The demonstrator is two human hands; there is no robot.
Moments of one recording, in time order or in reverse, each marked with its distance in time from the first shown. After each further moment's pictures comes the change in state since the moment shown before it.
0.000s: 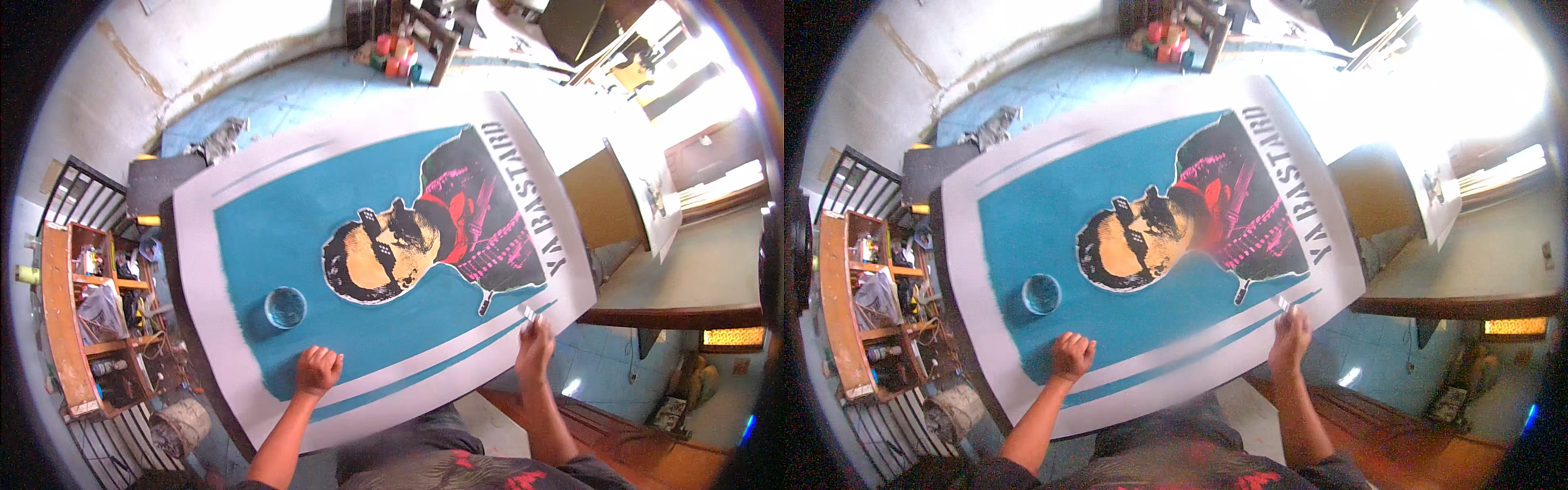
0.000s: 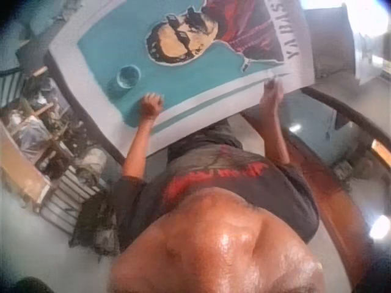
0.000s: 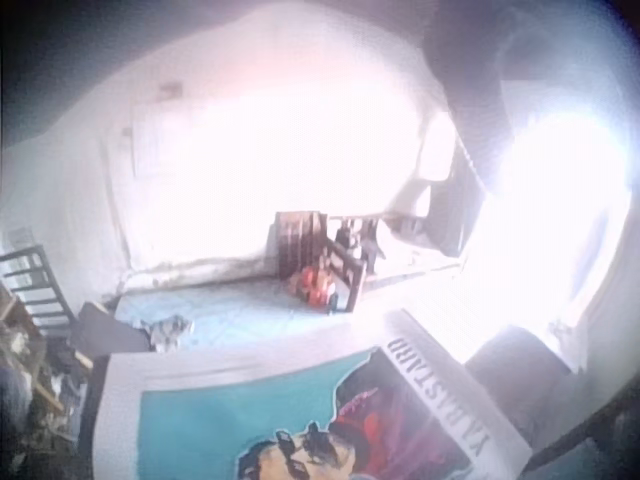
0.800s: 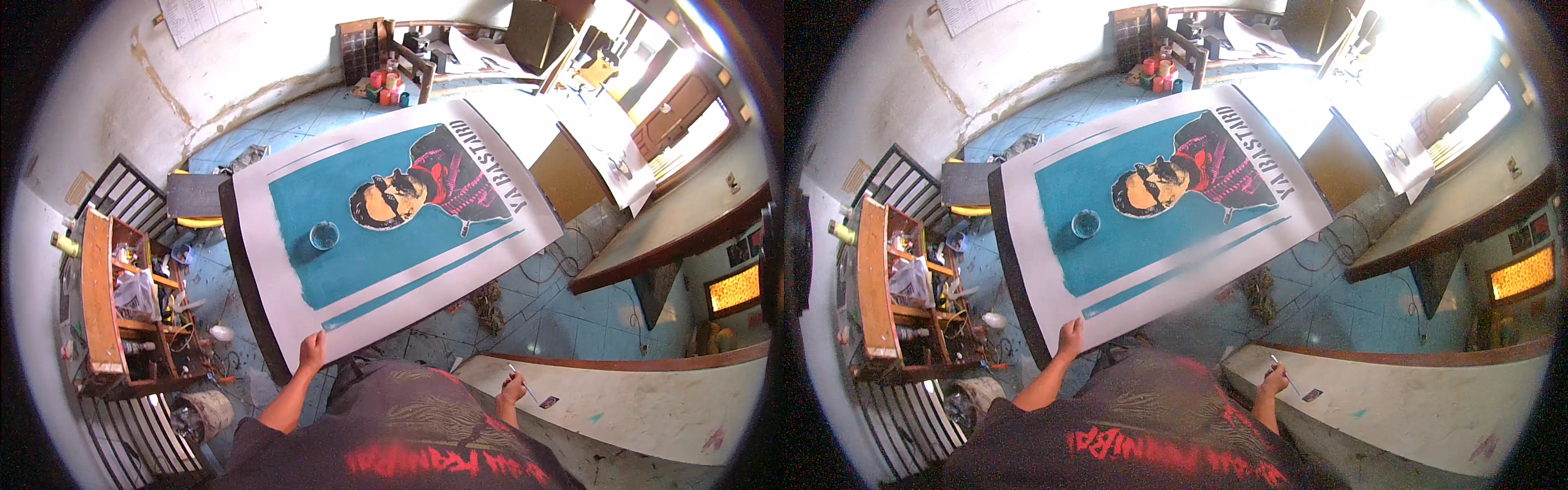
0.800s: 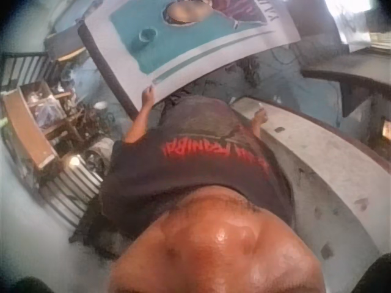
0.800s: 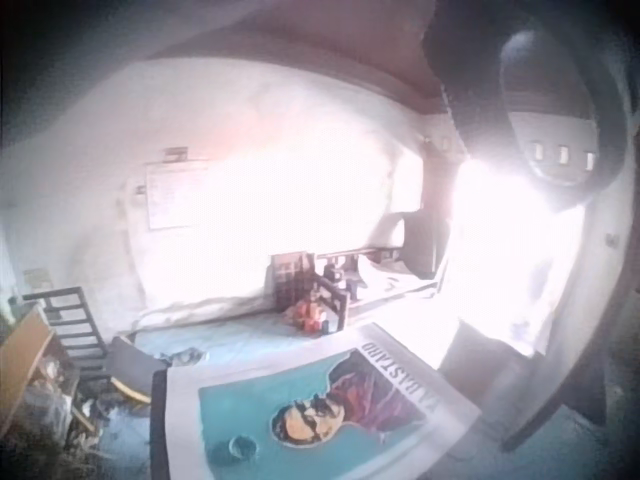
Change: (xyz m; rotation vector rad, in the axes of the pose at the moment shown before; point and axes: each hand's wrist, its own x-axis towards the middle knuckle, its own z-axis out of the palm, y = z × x) left_hand -0.227 -0.002 -0.076 -0.348 -0.008 -0.489; right_hand -0.261 0.112 -0.326 -0.084 0.637 0.024
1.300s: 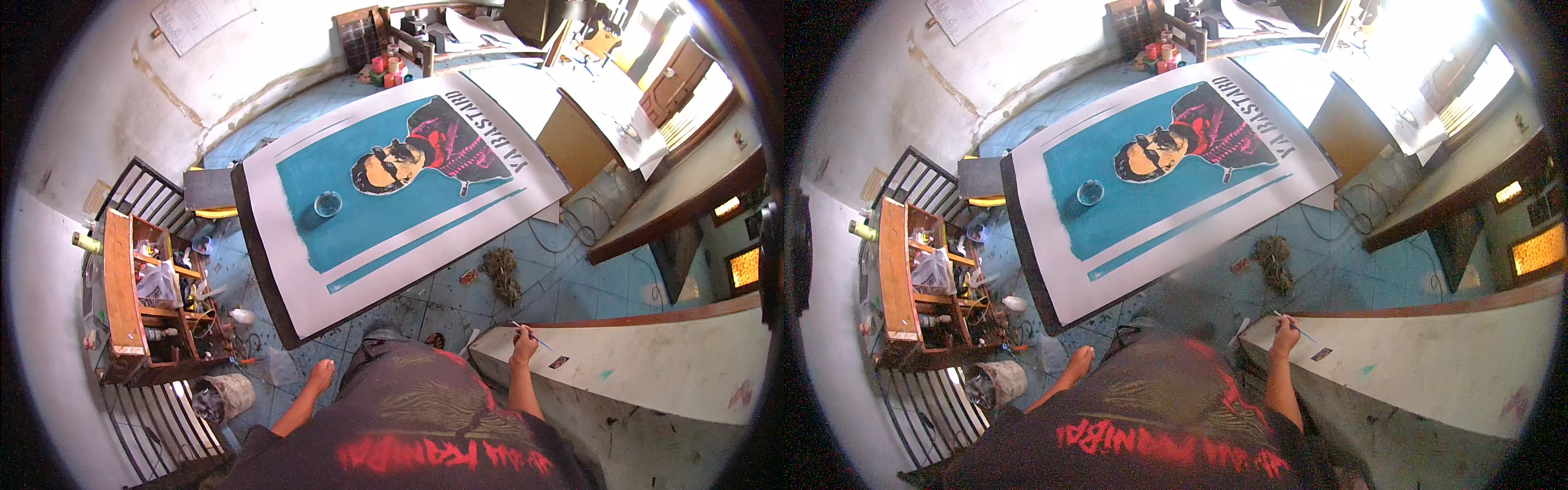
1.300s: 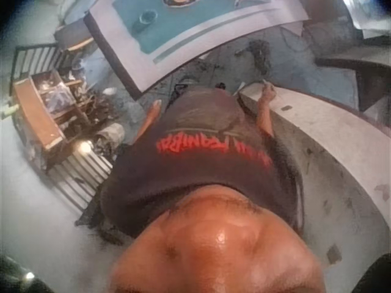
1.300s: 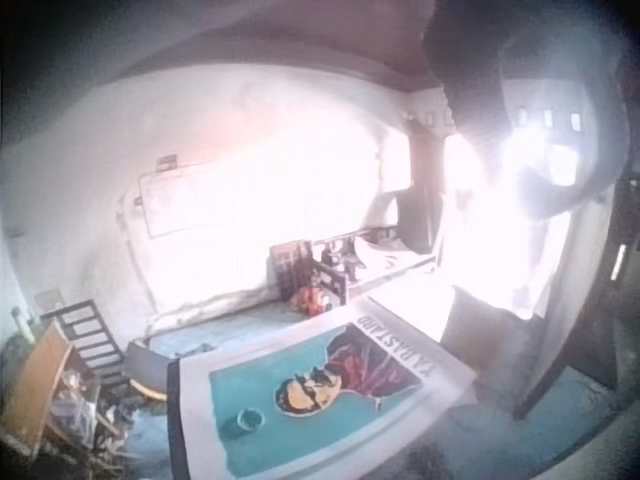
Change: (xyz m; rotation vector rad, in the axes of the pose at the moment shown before) left_hand -0.171 -0.063 -0.005 0.077 -0.405 -0.171; right_hand 0.009 -0.014 -0.005 -0.066 -0.360 -0.066
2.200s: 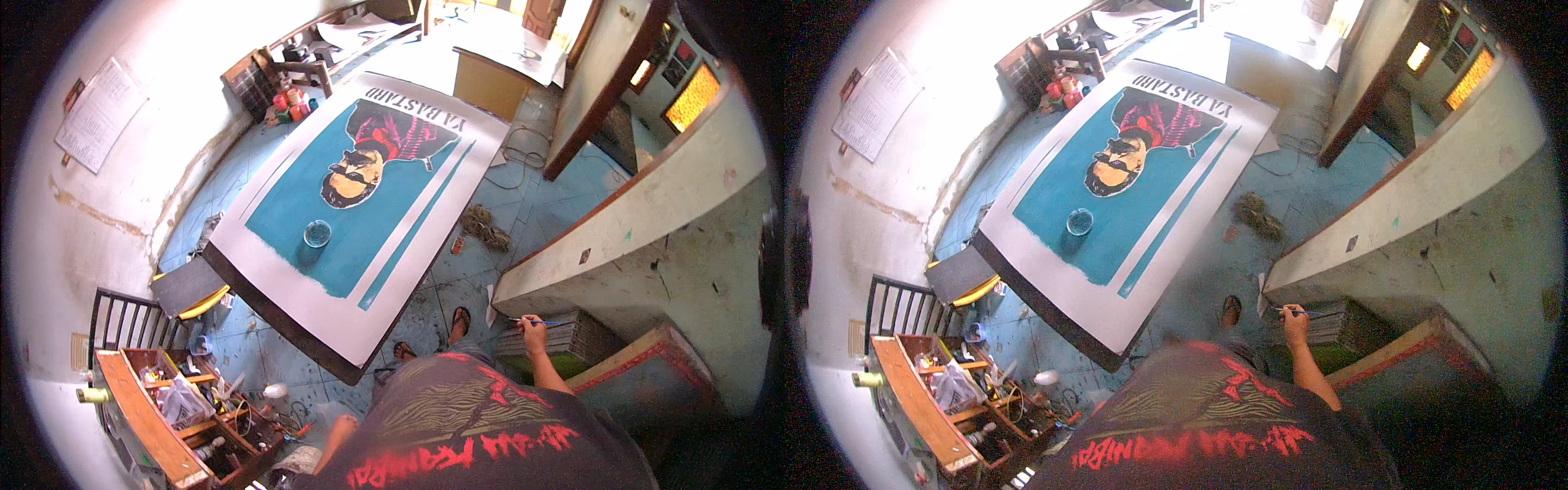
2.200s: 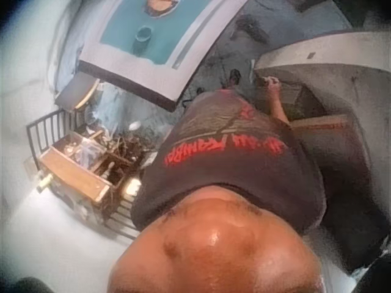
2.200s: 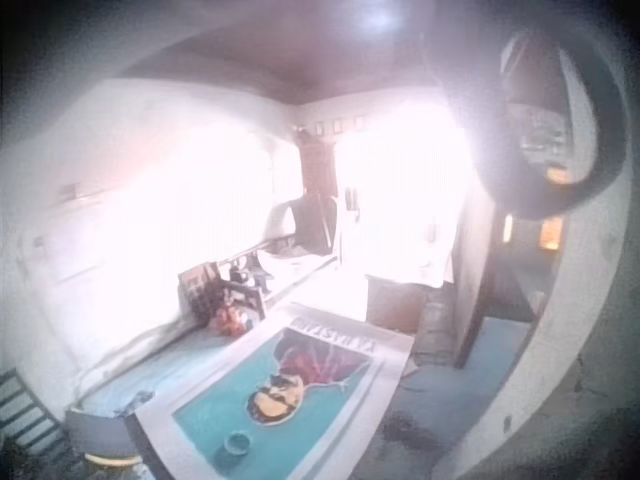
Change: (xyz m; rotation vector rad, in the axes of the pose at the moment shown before) left_hand 0.001 -0.182 -0.141 -0.022 -0.508 -0.217; right_hand -0.231 0.049 0.005 -0.242 0.093 0.036
